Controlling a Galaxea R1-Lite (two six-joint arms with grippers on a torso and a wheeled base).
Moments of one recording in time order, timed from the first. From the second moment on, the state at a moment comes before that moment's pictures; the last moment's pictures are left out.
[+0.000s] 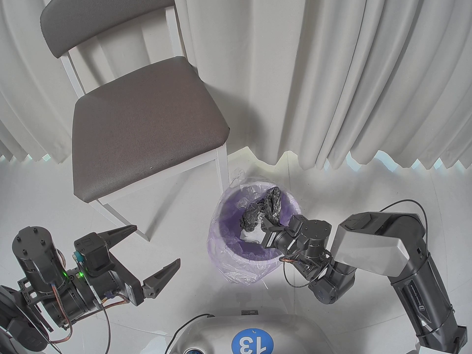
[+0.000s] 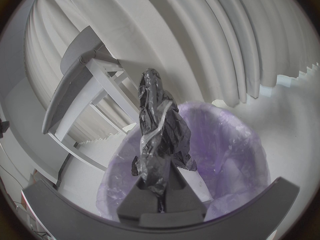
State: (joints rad) left arm -0.53 1.46 -0.11 -1.15 -0.06 0.13; right arm 0.56 2.68 -1.06 -1.55 -0.11 0.42
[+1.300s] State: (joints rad) left arm -0.54 1.49 -0.11 -1.15 -0.06 0.13; right arm 0.56 2.57 -0.89 -1.55 -0.11 0.26
